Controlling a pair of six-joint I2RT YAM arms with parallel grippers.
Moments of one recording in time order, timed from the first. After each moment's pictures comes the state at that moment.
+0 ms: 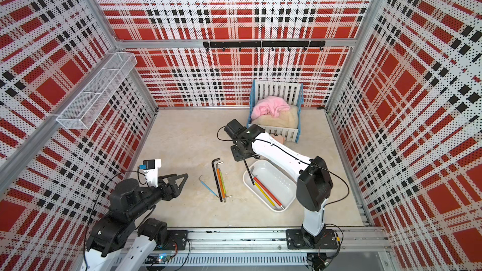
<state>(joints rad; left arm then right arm) -0.26 0.27 0.62 -0.74 0.29 -0.49 0.78 1.77 1.62 -1.04 0.13 0.35</state>
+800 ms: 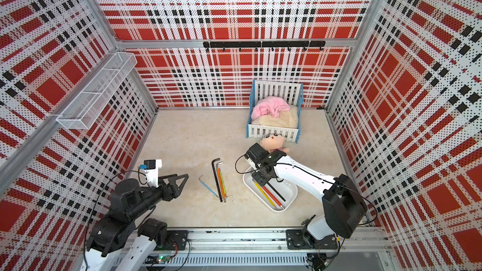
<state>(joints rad) -0.26 0.27 0.62 -0.74 0.30 -0.49 0.75 1.48 1.05 -0.86 0.11 -0.03</state>
